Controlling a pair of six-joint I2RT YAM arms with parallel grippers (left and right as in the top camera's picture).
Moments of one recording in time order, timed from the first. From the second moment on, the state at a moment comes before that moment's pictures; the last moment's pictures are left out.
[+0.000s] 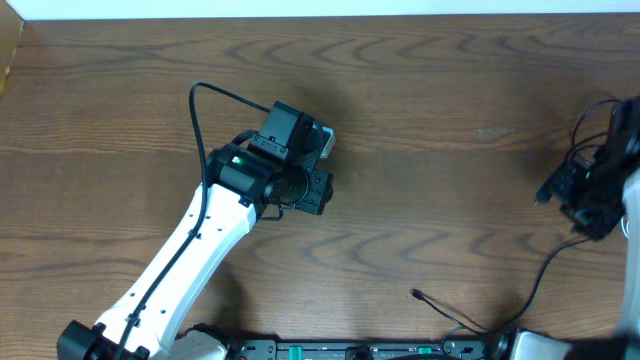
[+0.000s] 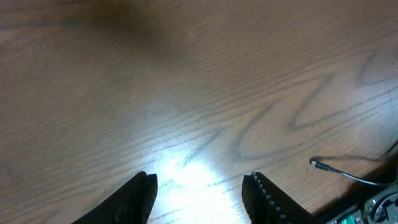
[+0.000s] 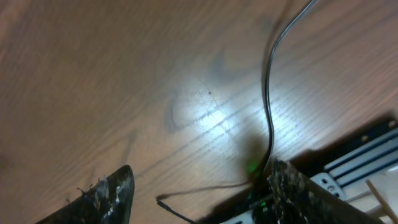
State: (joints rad) left arm -0.49 1.42 1.23 -0.99 0.23 -0.15; right arm -0.30 1.37 1.25 -1.38 -0.04 0.47
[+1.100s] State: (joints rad) left arm -0.49 1.42 1.24 -1.01 0.23 -0.15; right arm -0.11 1.20 0.54 -0.70 0.41 0.85
